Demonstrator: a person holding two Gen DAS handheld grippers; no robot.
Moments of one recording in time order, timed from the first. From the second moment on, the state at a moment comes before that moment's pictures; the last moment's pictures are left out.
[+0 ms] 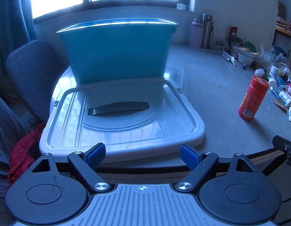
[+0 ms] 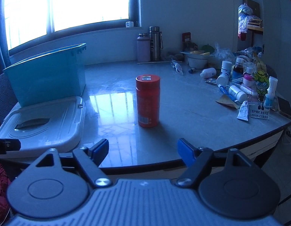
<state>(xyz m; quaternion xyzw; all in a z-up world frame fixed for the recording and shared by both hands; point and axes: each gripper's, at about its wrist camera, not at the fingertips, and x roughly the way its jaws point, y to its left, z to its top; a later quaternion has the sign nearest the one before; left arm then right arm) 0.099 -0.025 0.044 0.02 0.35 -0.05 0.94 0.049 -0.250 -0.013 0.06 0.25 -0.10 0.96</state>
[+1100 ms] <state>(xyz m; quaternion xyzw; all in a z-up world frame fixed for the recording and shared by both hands) 0.181 -0.033 0.059 0.01 0.34 -0.04 0.94 0.160 -0.283 -0.031 0.06 0.25 -0.12 0.96</state>
